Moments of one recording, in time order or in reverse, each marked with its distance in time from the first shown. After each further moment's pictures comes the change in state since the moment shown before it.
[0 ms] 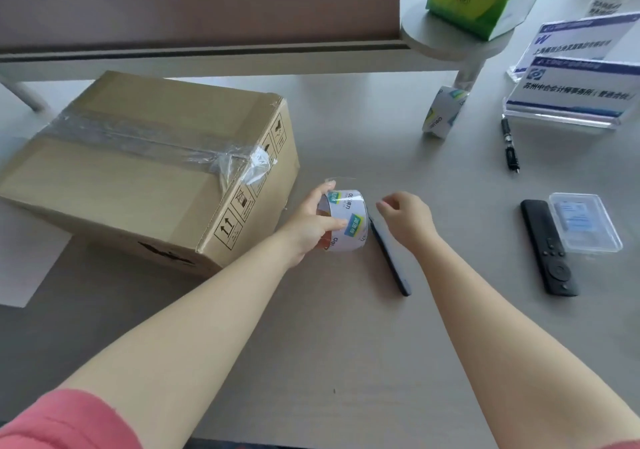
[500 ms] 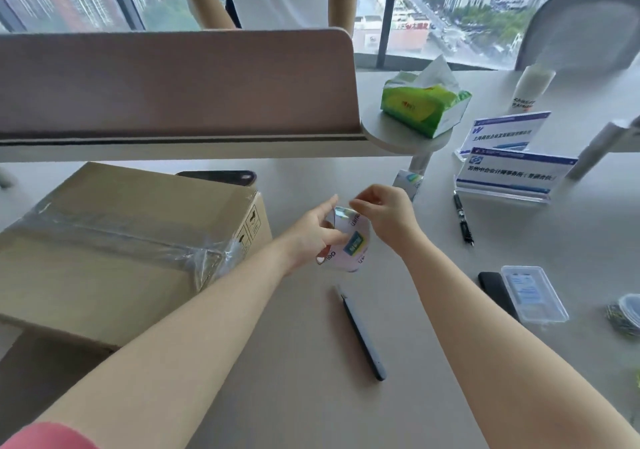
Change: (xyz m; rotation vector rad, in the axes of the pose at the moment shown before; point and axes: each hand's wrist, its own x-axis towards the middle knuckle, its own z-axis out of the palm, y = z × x) left_hand 0.023 0.105 0.011 0.175 -0.127 0.157; right_hand 0.034 -0.078 -0.080 0.275 0.149 -0.268
